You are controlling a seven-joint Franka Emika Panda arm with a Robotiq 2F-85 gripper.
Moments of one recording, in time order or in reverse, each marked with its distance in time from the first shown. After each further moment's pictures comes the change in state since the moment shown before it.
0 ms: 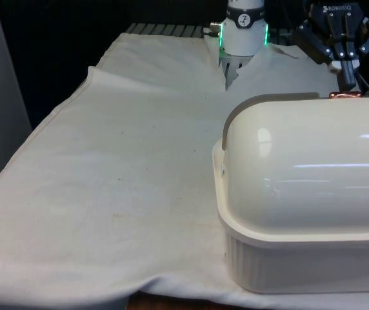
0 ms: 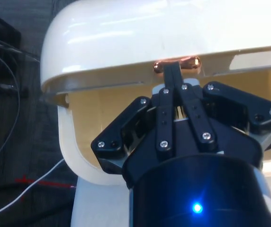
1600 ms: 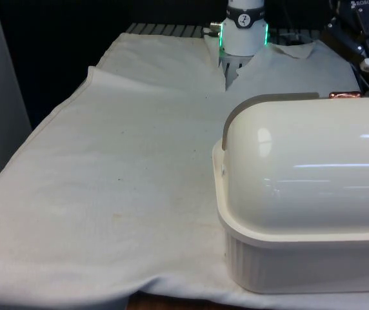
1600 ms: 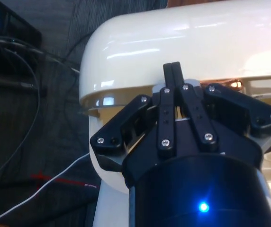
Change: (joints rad) arm 0.006 0.043 0.038 0.095 0.001 -0.056 0.067
